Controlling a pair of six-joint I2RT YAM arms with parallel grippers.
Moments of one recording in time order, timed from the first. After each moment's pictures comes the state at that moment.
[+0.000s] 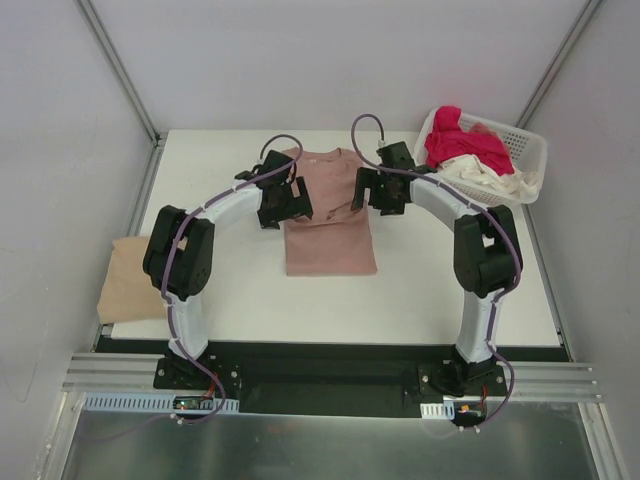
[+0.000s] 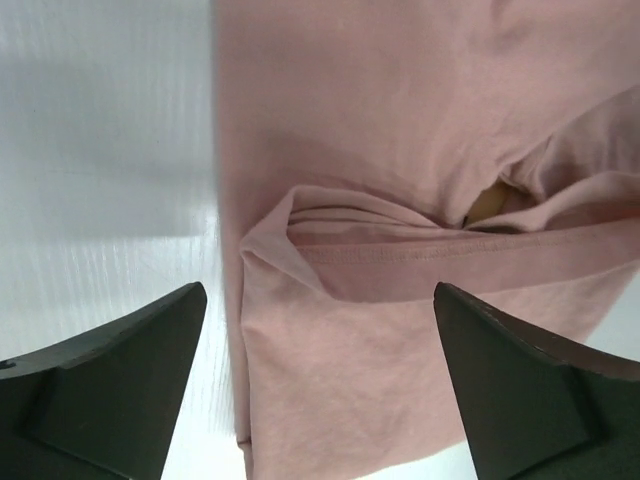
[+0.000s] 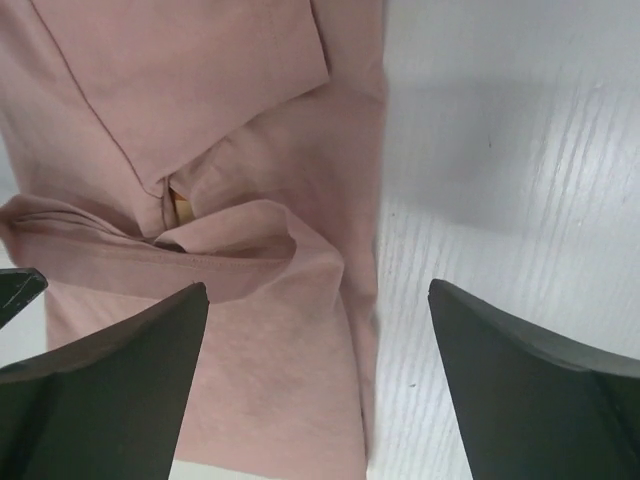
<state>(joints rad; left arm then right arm) -0.42 1.92 1.42 -0.55 0.04 -0.67 0.39 1.99 1.53 -0.52 -0.12 0.42</state>
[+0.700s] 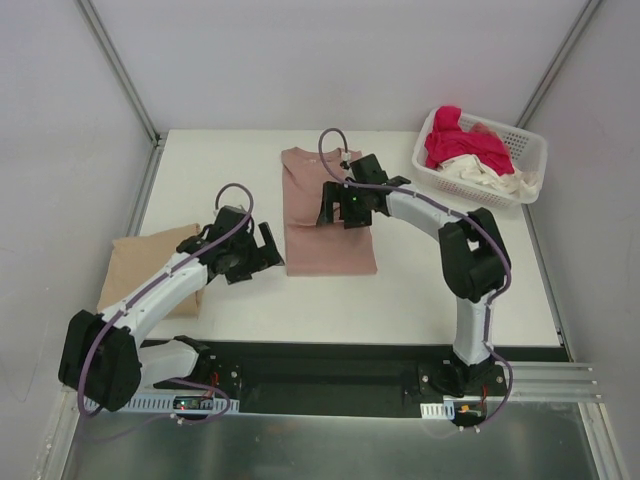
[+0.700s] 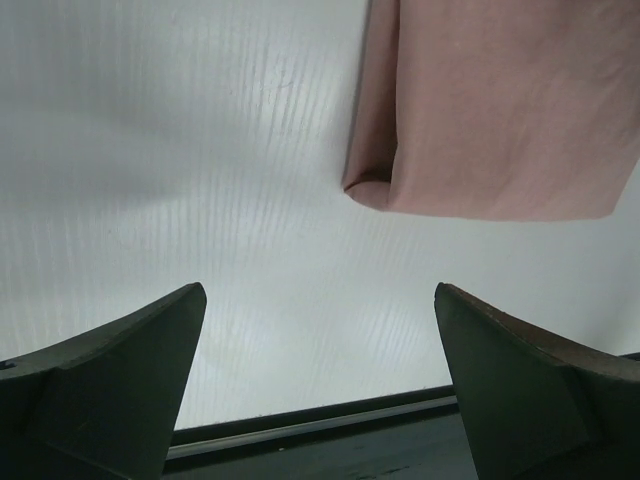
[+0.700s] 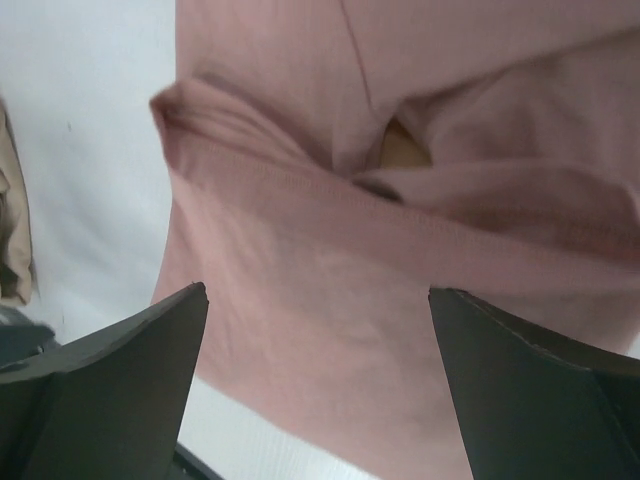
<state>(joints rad) -0.43 1.20 0.78 -0.57 0.08 -0.78 0.54 1.96 1.46 -0.43 -0.31 0.46</state>
